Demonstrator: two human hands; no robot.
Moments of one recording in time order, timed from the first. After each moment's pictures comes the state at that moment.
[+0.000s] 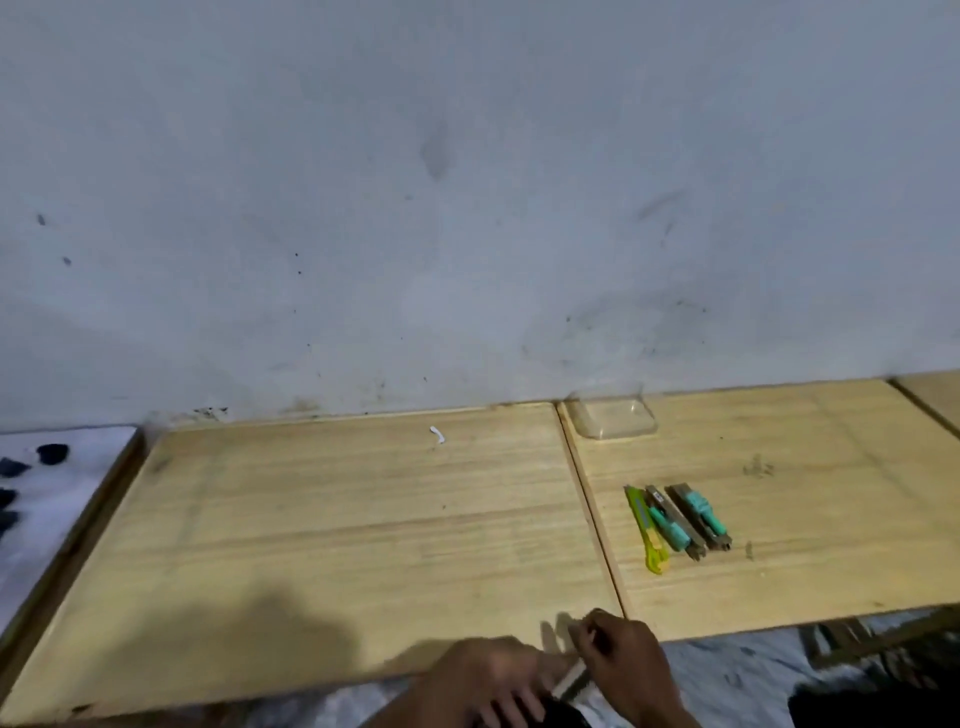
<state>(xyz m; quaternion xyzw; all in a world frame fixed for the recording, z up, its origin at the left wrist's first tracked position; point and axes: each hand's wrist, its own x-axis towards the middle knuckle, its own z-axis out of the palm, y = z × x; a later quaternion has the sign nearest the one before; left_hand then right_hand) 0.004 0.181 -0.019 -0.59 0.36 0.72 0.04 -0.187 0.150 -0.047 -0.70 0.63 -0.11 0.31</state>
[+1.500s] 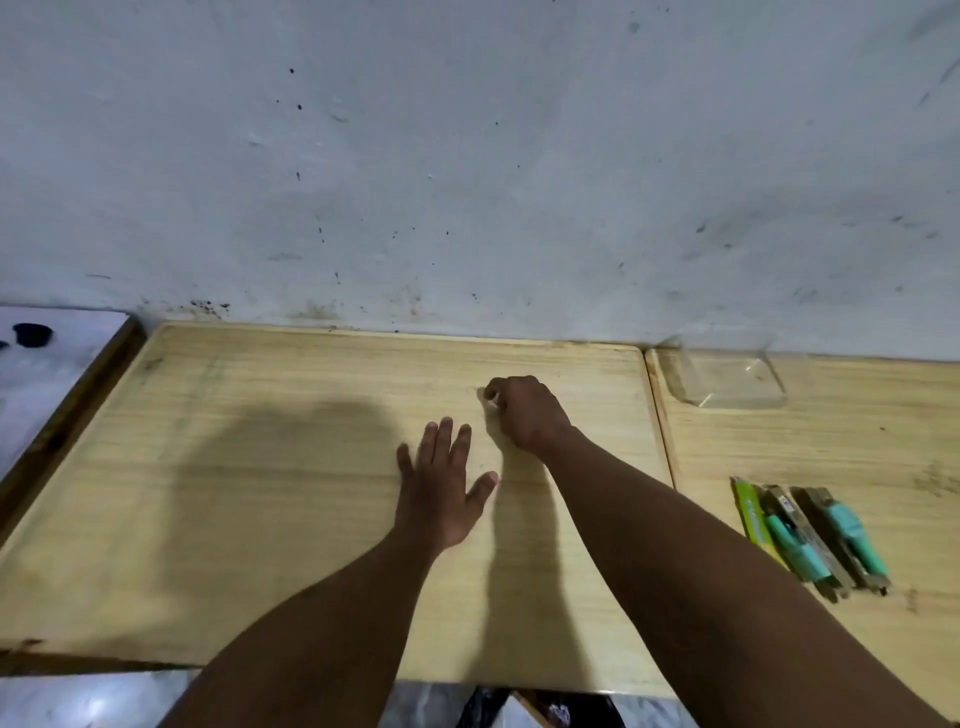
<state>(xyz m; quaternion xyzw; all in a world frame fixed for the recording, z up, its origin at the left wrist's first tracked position) 0.148 0.061 -0.129 -0.82 0.57 0.10 -0.04 0.056 -0.095 -0.087 -0.87 0.42 -0.05 0.26</state>
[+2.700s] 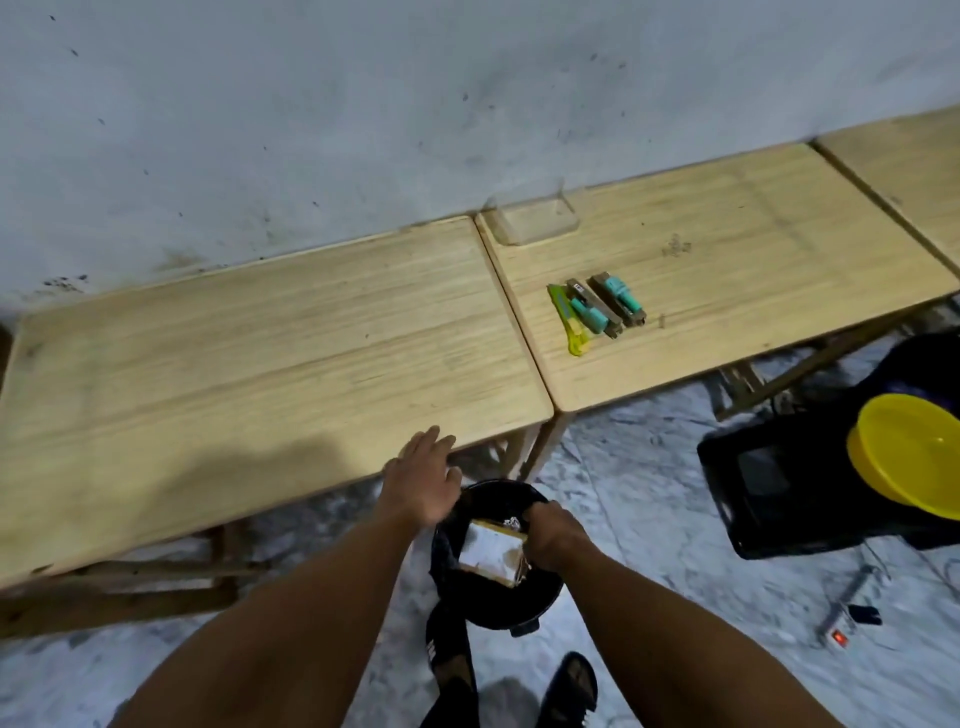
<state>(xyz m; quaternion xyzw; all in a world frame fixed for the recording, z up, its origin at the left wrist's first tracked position) 0.007 0.228 -0.066 -0.69 0.64 0.33 0.04 -0.201 0.245 -0.135 -0.66 0.62 0.18 0.38</state>
